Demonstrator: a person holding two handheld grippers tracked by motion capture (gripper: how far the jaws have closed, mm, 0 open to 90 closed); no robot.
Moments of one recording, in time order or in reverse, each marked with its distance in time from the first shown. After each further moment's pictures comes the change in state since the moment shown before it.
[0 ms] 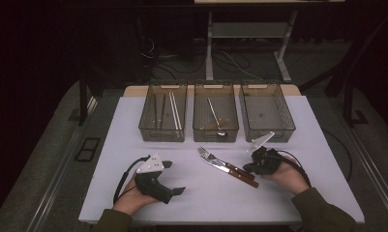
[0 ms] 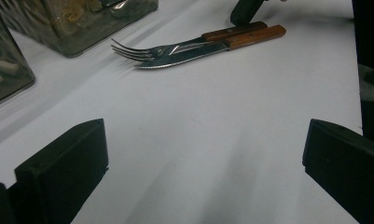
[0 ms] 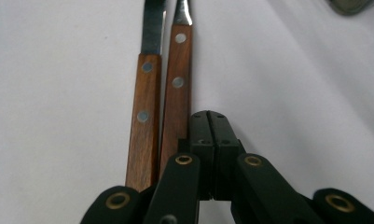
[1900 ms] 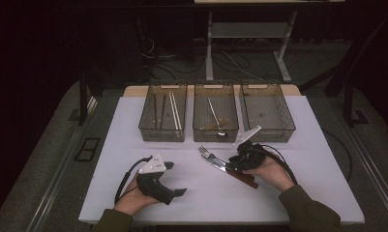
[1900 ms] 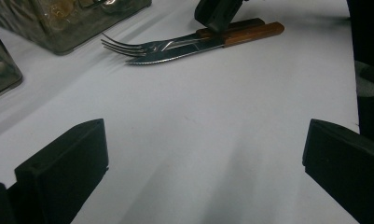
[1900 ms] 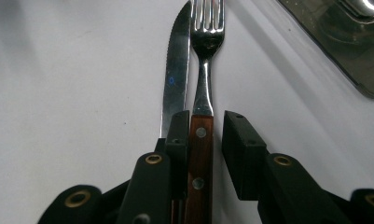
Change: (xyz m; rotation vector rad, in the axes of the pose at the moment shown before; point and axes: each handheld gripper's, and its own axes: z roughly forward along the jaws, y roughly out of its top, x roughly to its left) left arm -0.002 0.000 0.004 0.011 -0.014 0.002; right arm 0.005 0.038 0.020 -0.084 0.049 0.039
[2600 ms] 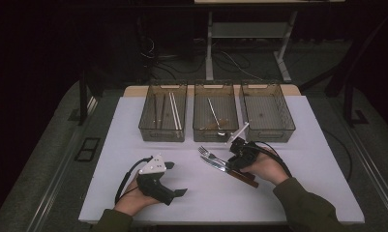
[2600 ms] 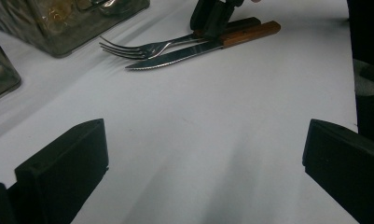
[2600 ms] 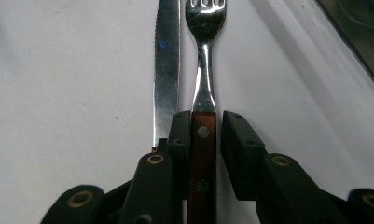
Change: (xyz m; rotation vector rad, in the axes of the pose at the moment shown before) left arm -0.002 0.002 0.000 -0.004 0.000 0.015; right arm 0.001 0.022 0.010 0.193 -0.022 -0.006
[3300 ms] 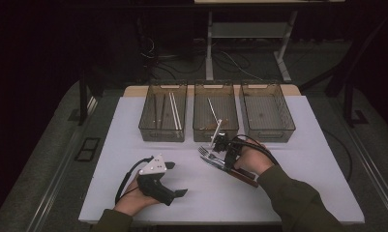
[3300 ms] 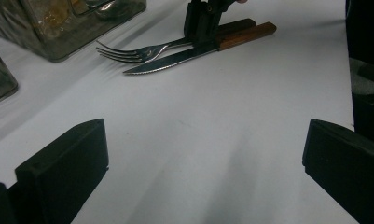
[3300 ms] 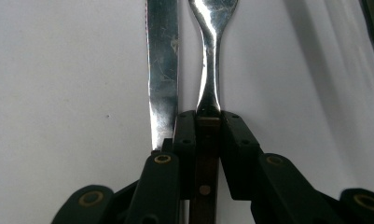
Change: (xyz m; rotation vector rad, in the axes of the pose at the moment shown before) left arm -0.001 0.001 0.000 -0.004 -0.006 0.006; right arm 0.014 0.047 0.014 0.351 -0.095 -0.037
